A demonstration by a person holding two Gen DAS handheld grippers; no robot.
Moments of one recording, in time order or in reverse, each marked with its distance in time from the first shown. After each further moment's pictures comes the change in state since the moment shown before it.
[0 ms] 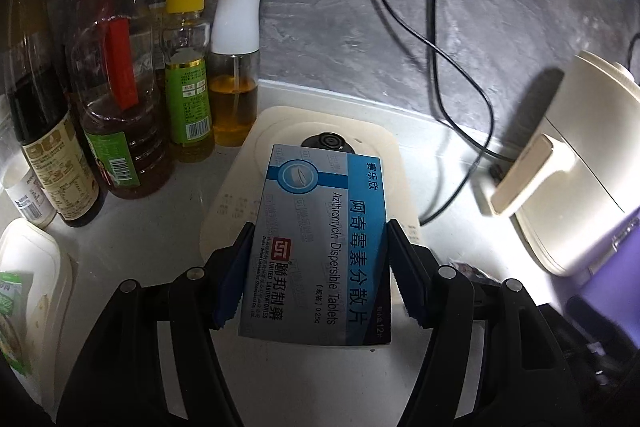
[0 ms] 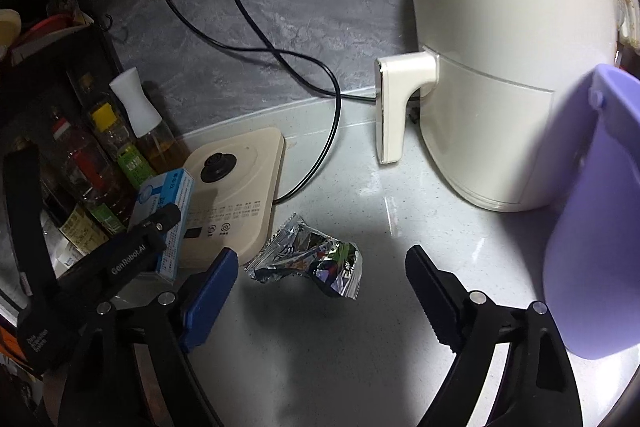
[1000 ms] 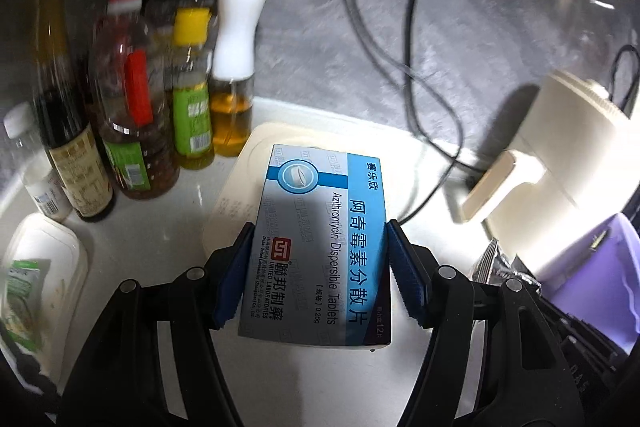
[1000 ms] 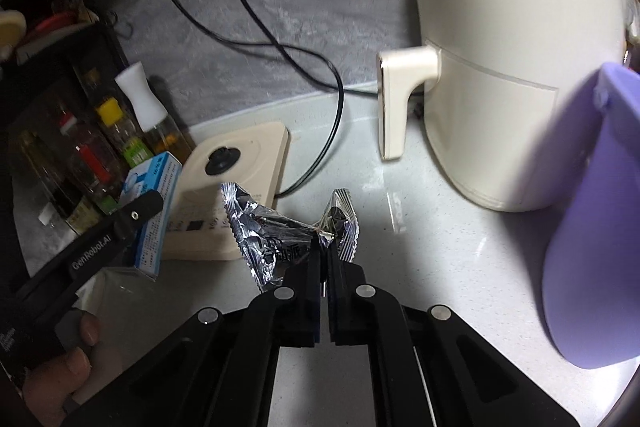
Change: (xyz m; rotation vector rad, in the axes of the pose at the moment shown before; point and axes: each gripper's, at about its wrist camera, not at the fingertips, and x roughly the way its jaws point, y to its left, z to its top) left arm -0.054 -0.020 0.001 -0.008 -0.047 -0.024; right arm -0.015 -0.014 0.006 -0.015 0.005 0.046
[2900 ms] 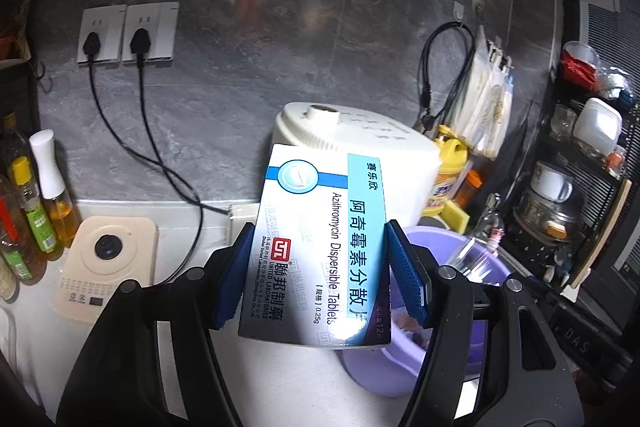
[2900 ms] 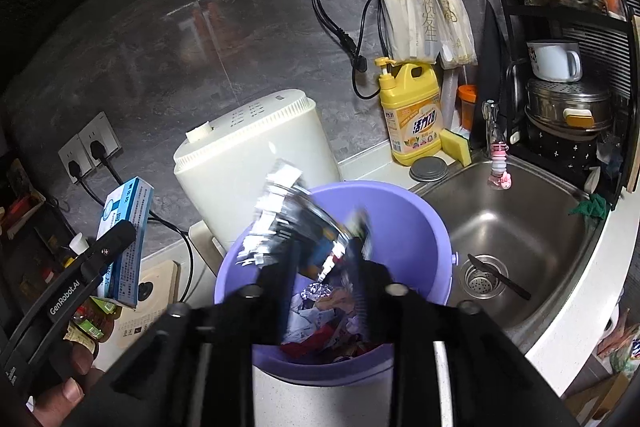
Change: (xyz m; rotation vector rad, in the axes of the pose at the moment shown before) left arm -0.103 -0.214 0.010 0.251 -0.141 -0.398; right arm -0.208 -0.167 0.022 0.285 -0.317 -0.264
